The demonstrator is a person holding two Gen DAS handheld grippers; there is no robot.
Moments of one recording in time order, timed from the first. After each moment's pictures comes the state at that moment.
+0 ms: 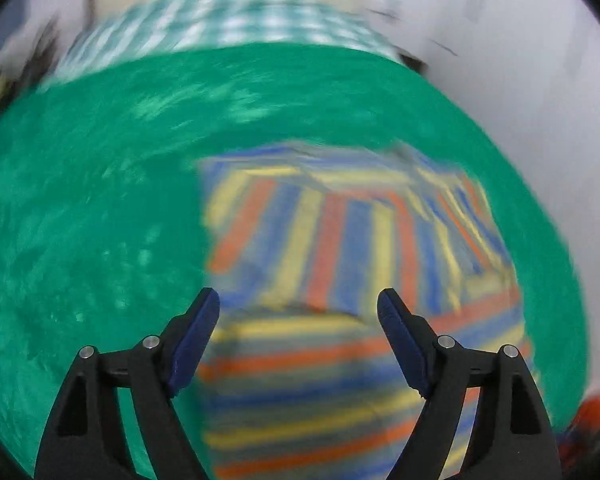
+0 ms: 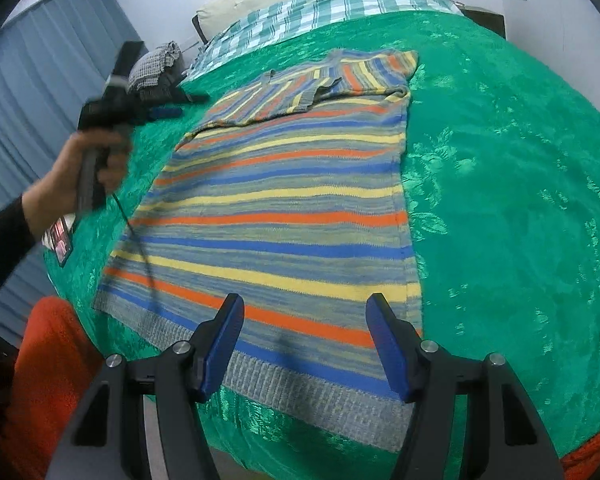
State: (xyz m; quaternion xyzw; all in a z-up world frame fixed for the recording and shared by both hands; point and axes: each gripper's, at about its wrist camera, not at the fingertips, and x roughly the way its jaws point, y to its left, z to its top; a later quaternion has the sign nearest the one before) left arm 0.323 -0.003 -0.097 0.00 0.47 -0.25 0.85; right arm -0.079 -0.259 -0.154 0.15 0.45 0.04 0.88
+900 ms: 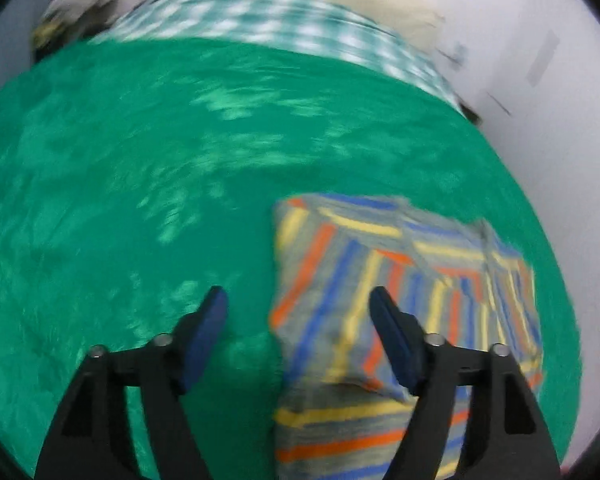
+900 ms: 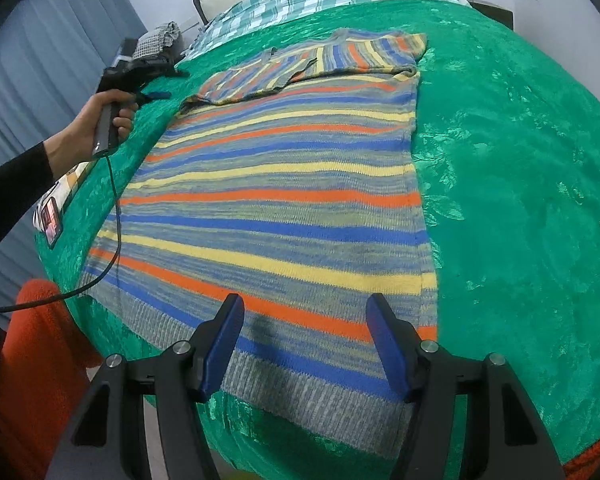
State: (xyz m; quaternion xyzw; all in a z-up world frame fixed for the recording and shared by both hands) left arm 0.350 0.033 -0.117 -0.04 0.45 -0.19 0.87; right arm -0.070 -0.252 -0.169 0.14 0.47 0.04 0.87
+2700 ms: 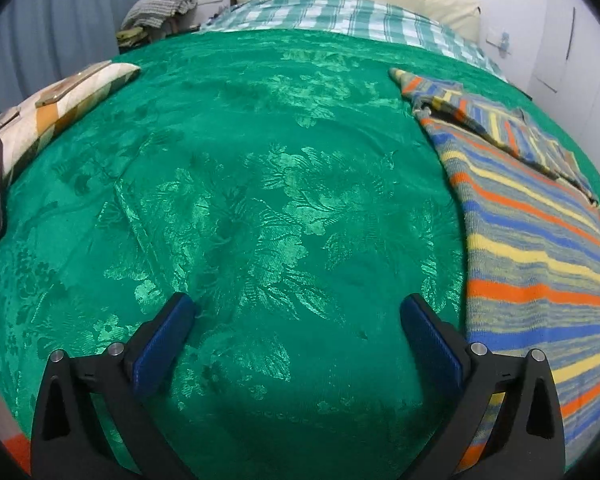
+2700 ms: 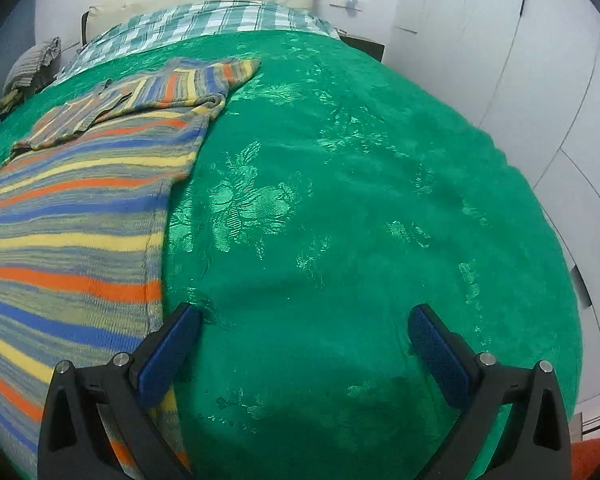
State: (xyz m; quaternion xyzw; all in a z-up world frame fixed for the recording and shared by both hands) left arm 0.124 0.158 -0.197 -0.01 0.43 -0.04 0.90; right arm -0.044 -0.325 -0.194 0.04 0.43 -0.23 0.87
